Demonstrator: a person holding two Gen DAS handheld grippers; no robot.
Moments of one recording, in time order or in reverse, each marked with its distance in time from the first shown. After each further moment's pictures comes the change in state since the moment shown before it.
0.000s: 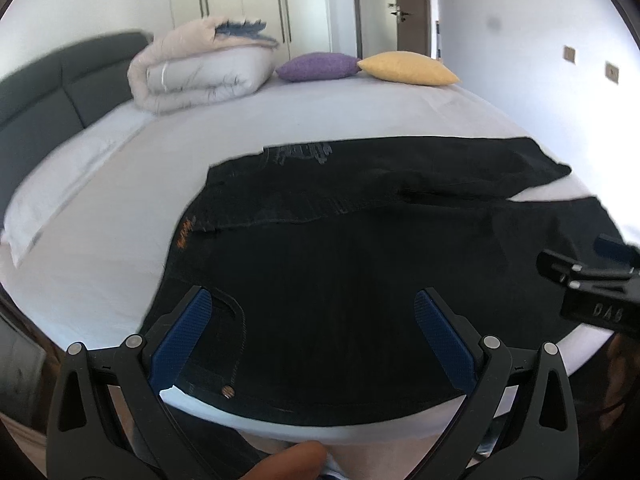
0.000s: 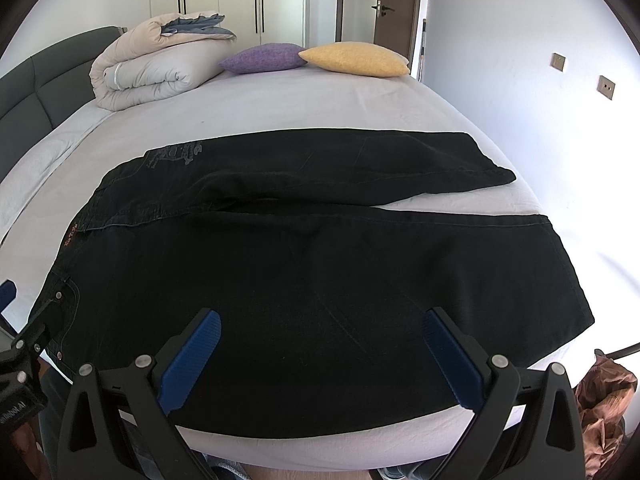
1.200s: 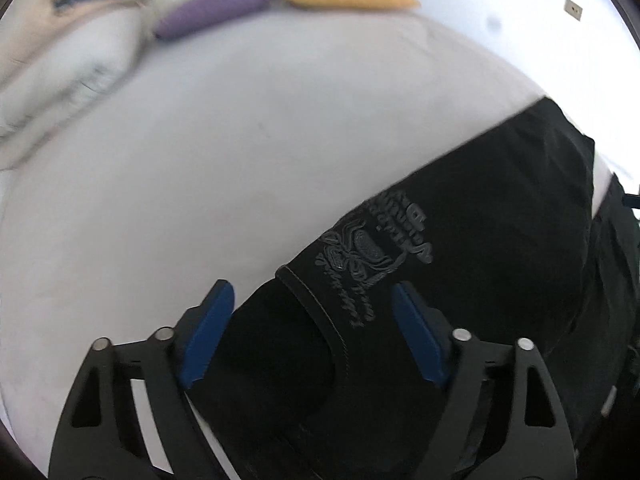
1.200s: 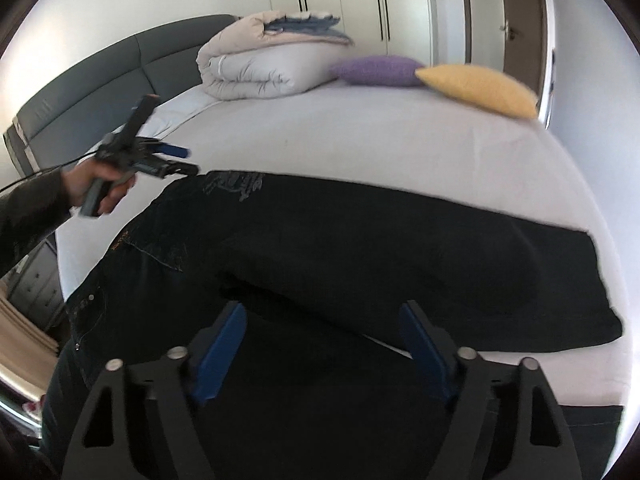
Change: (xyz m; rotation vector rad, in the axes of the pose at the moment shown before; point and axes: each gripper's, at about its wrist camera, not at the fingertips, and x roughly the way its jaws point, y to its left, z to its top) left arm 0.328 0.129 0.223 0.332 0.327 -0.406; right arm 0.098 -0.059 0.124 -0.262 0.019 0.458
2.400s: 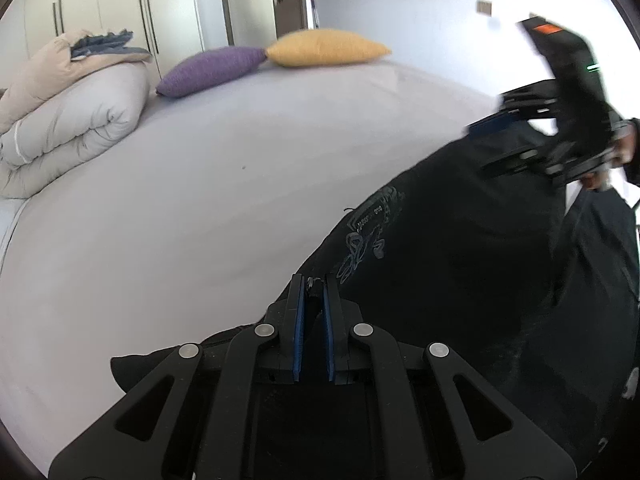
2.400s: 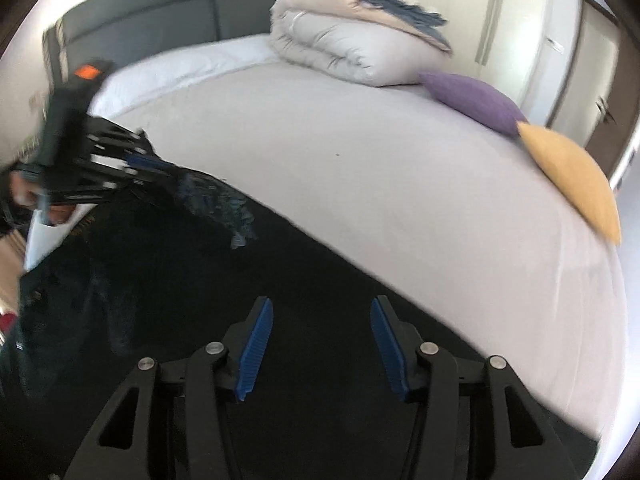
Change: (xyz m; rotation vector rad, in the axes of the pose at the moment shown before) left arm -0.043 -0.022 -0.074 0.042 -0.299 0.030; right arm 0.149 0.049 0.138 -0.450 0.098 0.002
